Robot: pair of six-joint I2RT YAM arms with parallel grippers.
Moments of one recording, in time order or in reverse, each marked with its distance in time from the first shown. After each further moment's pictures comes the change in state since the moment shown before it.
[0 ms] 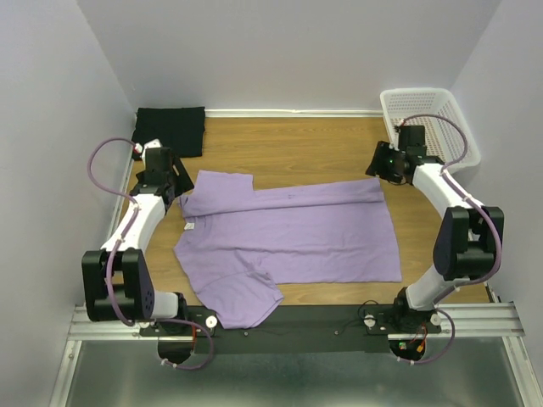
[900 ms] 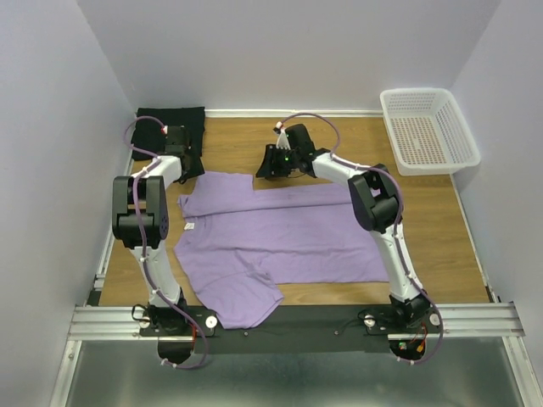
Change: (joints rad) left arm -0.024 0.596 0.406 0.067 0.078 0.105; right arm 0.527 0.756 0.642 0.286 -0.391 0.180
